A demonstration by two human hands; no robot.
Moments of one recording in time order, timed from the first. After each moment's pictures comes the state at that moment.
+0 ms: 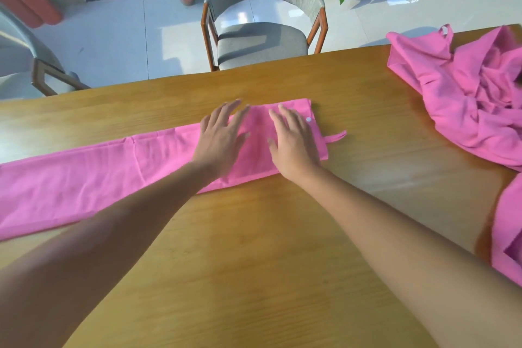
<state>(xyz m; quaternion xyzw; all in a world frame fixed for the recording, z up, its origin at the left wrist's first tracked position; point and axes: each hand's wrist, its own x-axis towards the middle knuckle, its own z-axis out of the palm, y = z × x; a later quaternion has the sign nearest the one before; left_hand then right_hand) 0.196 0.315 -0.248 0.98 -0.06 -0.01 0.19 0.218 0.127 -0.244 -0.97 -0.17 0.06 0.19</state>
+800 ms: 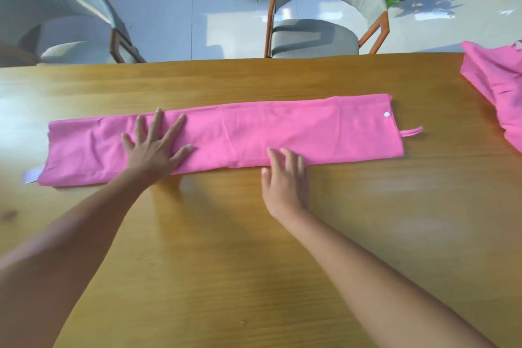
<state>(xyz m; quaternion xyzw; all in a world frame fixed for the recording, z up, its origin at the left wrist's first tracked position) 0.048 0.604 -0.272 0.97 0.15 -0.15 0.06 0.061 0.292 -0.254 -0.98 -0.13 0.08 0.16</state>
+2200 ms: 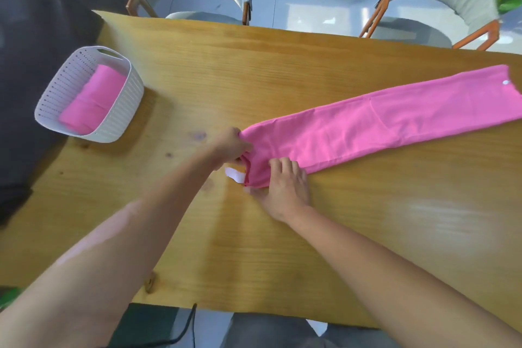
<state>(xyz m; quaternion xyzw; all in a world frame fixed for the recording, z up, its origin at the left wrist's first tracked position) -0.148 0.749 -0.204 0.76 0.33 -0.21 0.51 -0.172 0.567 -0.227 -0.95 -0.25 0.17 0.08</state>
